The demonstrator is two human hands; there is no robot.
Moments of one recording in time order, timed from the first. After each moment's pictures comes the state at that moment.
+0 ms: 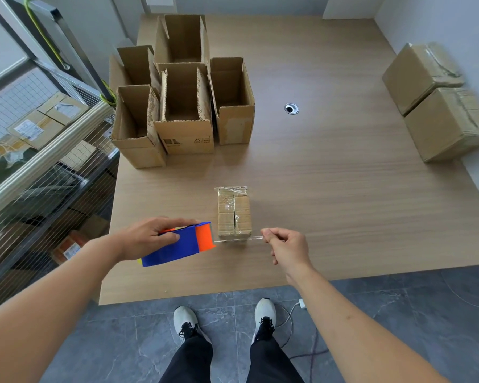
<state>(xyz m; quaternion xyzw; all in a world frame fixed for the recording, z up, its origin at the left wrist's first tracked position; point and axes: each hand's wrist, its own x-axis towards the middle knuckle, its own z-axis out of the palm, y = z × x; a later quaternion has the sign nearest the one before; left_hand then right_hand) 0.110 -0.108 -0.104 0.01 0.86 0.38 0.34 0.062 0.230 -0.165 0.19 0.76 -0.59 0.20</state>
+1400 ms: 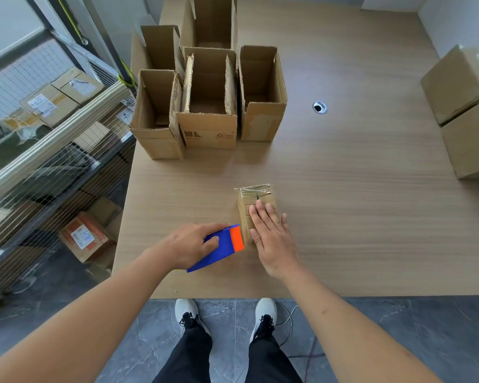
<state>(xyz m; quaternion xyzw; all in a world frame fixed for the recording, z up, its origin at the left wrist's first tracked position) 0.097 -0.066 -0.157 -0.04 0.91 0.31 0.28 0.037 0.178 -0.198 -0.27 0.93 -0.18 0.17</state>
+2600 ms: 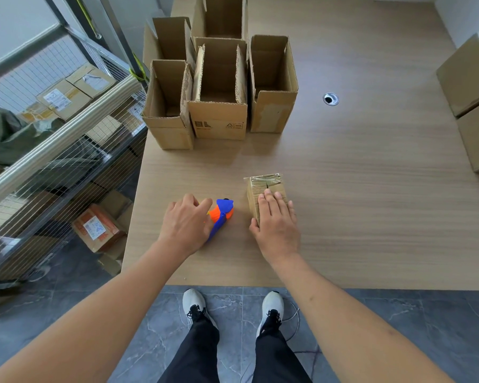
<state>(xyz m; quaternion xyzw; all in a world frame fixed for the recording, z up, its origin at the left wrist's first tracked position) 0.114 -0.070 -0.167 -0.09 0.99 0.07 0.05 0.047 0.142 -0.187 -0.21 0.97 -0.10 0.00</state>
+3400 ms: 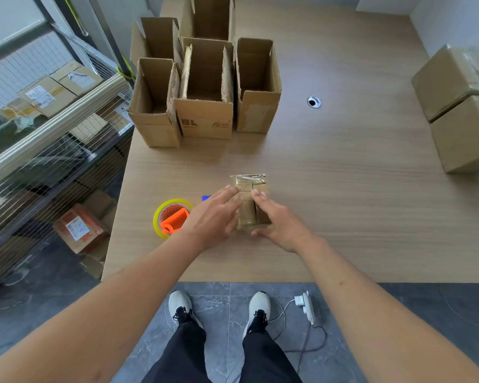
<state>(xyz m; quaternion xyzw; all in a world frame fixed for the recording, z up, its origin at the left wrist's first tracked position) 0.087 -0.009 -0.164 0.10 0.96 0.25 -0.03 0.008 0.204 -0.157 -0.32 0.88 -0.24 0.26</state>
